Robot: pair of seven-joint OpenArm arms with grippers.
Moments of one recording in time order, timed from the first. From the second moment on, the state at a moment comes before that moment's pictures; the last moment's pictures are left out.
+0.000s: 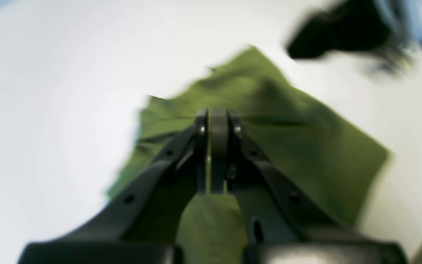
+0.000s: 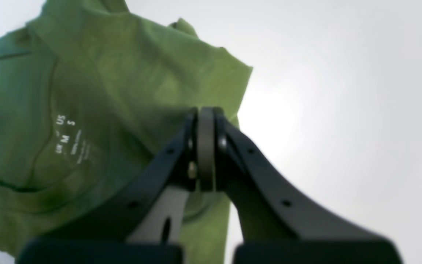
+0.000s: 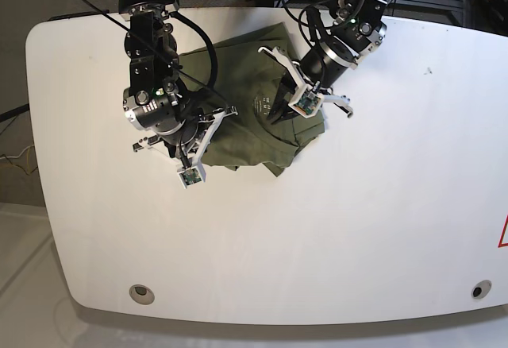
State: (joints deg) left arm 19.1 -7.5 17.0 110.3 -2.9 -17.4 20.2; right arm 1.9 3.1 -5.5 109.4 5.1 11.9 -72.9
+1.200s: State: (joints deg) left arm 19.6 0.2 23.6 86.2 -3.1 -17.0 10.7; right arm 12.4 3.5 -13.8 76.4 6.1 12.3 -53.6
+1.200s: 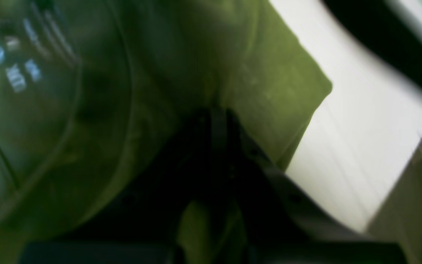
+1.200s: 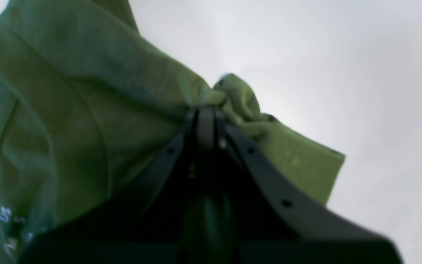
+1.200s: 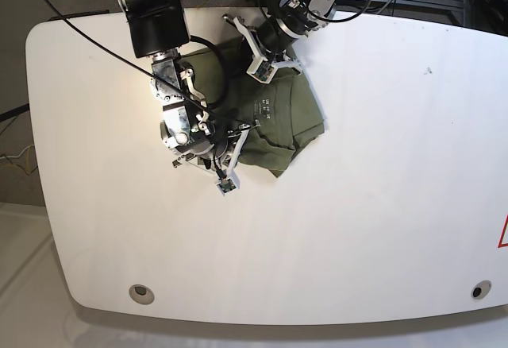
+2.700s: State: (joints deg) left arm 9.5 -8.9 13.3 85.3 -3.2 -17.4 10.2; right arm -4.5 4.4 -7.0 89.1 5.0 0.0 -49.3
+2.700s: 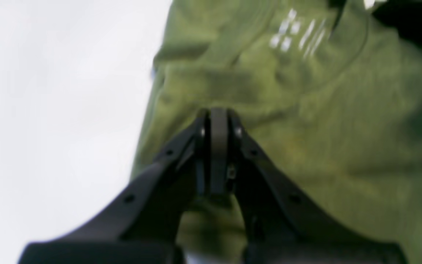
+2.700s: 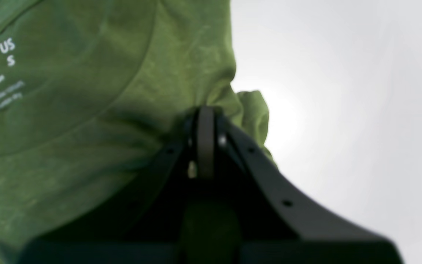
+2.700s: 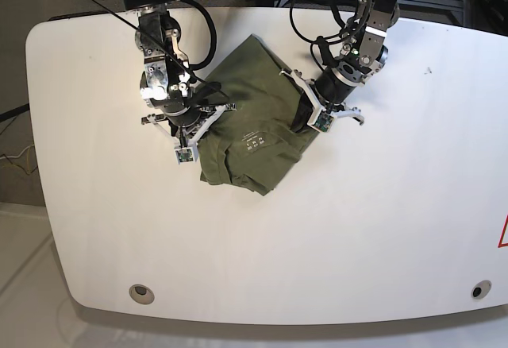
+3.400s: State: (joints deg) left arm 10.2 -9.6 13.4 92.1 -3.2 -17.4 12.0; right arm -3.8 3.9 -5.5 93.8 6.1 -4.3 -57.5
